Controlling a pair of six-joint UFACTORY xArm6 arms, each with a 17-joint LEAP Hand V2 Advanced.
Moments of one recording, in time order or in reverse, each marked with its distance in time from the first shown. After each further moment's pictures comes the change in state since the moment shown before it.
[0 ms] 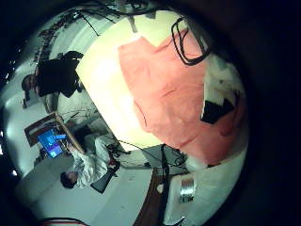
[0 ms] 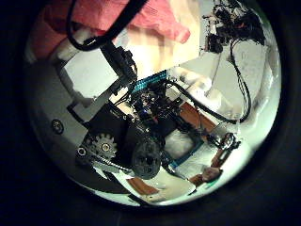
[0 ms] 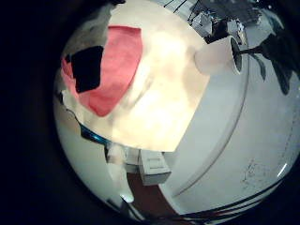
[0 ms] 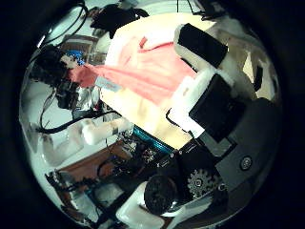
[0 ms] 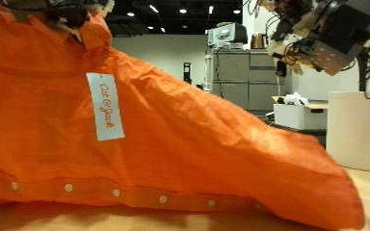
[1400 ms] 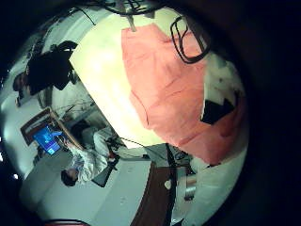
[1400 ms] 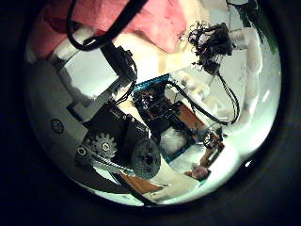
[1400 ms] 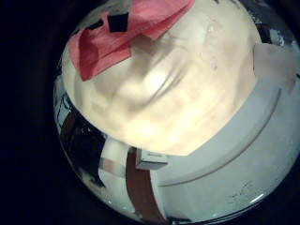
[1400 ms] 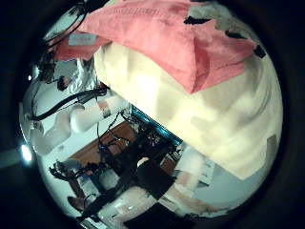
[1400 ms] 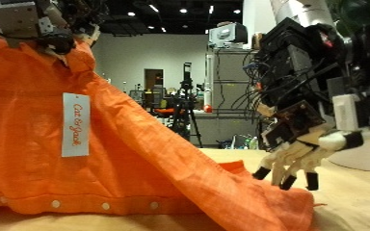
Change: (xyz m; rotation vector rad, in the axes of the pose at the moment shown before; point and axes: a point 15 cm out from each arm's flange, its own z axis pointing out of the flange) left arm -0.028 -0.017 0.009 -0.051 0.034 -0.020; right arm -0.038 0.047 0.174 -0.241 -0.138 -0.129
